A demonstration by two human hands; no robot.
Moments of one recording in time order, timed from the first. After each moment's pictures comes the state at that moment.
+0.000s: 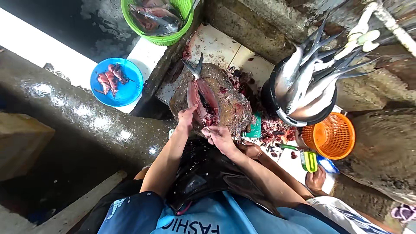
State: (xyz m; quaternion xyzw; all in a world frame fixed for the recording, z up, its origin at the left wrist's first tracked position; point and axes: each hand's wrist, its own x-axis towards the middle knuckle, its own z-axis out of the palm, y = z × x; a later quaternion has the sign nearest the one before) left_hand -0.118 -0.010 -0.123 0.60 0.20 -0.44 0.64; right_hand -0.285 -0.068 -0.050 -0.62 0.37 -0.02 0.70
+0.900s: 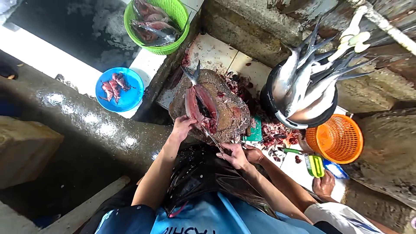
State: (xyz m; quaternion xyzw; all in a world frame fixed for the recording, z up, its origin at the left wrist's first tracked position) left_hand -0.126 0.025 -0.104 0.58 0.04 -0.48 0.65; right_hand -0.391 -0.103 -0.095 -0.80 0.20 -0.04 0.56
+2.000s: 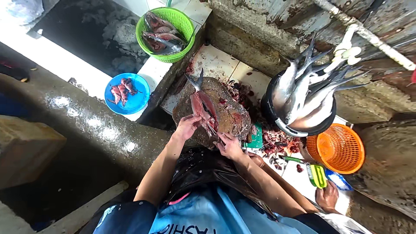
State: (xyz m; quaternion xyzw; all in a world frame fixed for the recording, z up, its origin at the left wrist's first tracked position) left_hand -0.117 0.009 -0.086 0.49 0.07 -0.51 0.70; right_hand -0.342 -0.119 -0.116 -0.94 0.14 -0.15 0.28
